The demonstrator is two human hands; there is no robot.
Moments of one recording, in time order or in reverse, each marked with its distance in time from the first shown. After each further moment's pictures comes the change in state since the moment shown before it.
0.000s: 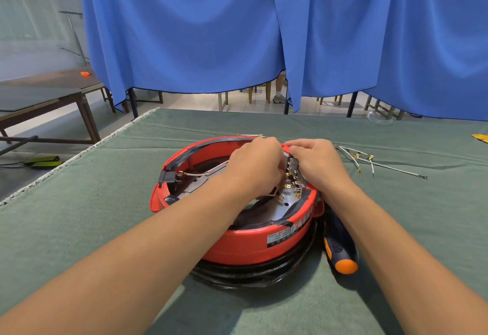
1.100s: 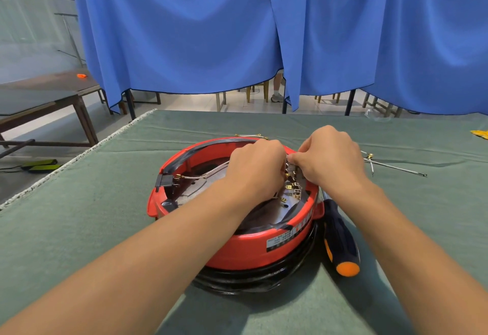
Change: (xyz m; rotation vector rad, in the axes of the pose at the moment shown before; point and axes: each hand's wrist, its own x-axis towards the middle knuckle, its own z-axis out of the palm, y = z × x) left_hand 0.000 0.003 0.008 0.147 0.101 0.046; right_hand -0.010 -0.019 -0.016 -0.653 0.132 -0.057
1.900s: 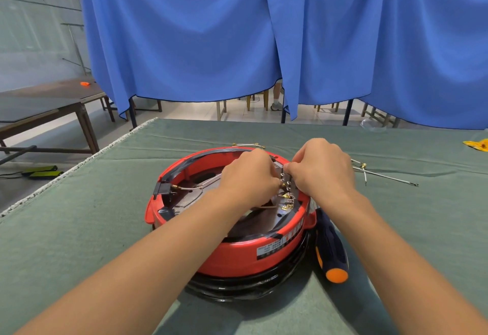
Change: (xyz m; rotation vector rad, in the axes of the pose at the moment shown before) left_hand -0.006 -0.003 -0.007 -0.253 -0.110 -0.132; right_hand -0.002 0.002 0.003 0.019 0.000 -0.014
